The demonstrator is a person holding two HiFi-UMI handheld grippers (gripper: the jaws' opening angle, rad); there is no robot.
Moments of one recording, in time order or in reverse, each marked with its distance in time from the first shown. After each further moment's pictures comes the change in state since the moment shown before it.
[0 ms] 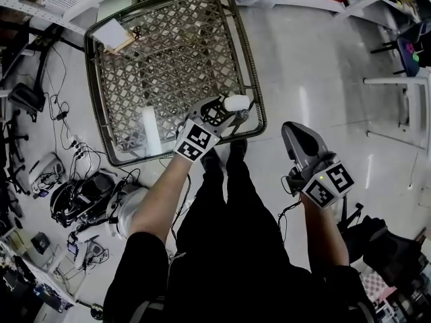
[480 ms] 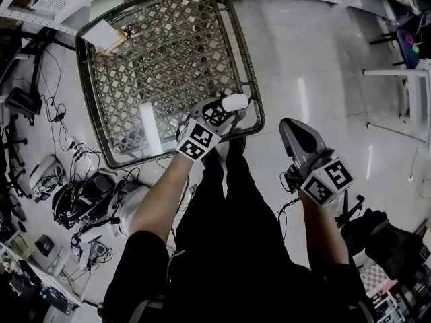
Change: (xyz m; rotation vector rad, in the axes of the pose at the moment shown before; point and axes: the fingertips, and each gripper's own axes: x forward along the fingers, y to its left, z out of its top) left arm 0.019 -0.012 -0.019 -0.013 0.076 -0.044; right arm 0.005 -0.013 -0.009 0.031 0.016 -0.029
